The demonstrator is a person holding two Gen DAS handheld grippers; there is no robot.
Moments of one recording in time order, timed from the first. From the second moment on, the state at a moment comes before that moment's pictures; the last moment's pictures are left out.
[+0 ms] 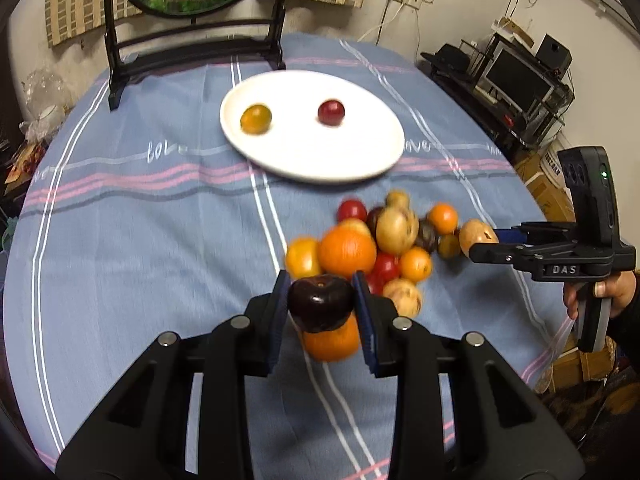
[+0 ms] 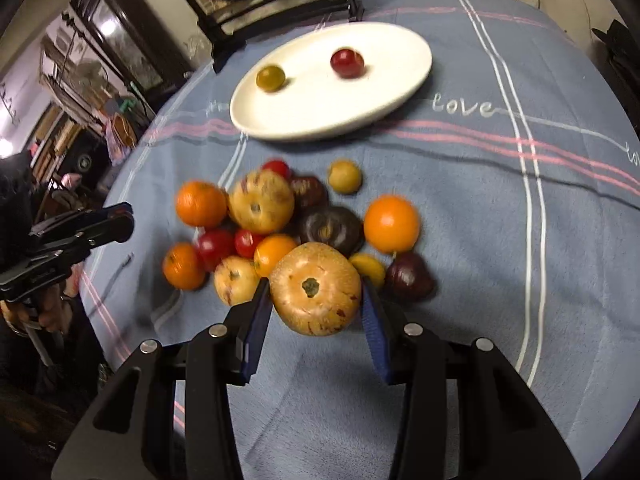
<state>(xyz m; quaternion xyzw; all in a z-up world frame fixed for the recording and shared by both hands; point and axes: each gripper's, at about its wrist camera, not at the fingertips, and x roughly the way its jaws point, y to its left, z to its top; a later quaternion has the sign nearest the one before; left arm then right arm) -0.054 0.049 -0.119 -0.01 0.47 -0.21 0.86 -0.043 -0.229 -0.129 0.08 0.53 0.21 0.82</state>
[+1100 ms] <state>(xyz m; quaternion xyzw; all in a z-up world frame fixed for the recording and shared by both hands) 0.147 -0.032 -0.113 0.04 0.46 -0.10 0.88 0.148 -0.192 -0.094 0.05 0.46 0.21 0.86</state>
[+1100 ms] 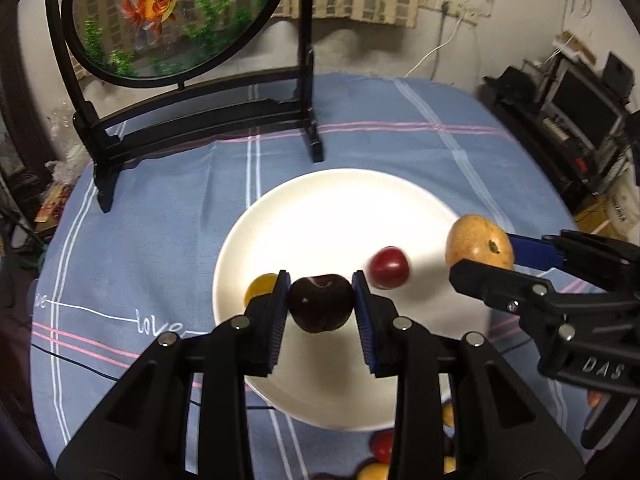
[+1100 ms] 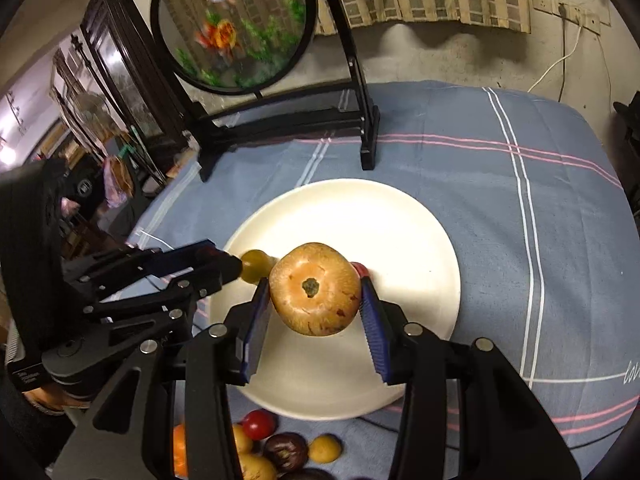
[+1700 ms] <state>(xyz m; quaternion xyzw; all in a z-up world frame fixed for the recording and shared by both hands) 0.155 -0.028 -0.110 0.06 0.45 -0.06 0.89 0.161 -0.211 -0.056 0.06 0.43 0.20 0.88</state>
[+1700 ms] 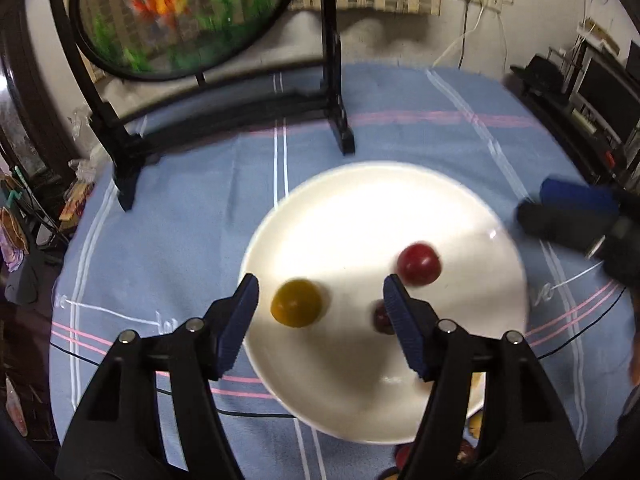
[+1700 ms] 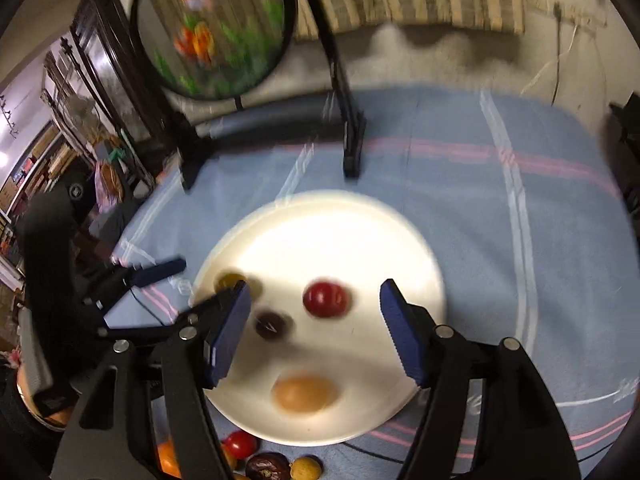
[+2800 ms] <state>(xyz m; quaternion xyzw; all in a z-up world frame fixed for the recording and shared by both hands) -0.070 0.057 -0.120 0.04 0.49 -0.13 0.86 -0.036 -0.241 -0.177 -0.16 0.51 0.18 0.82</state>
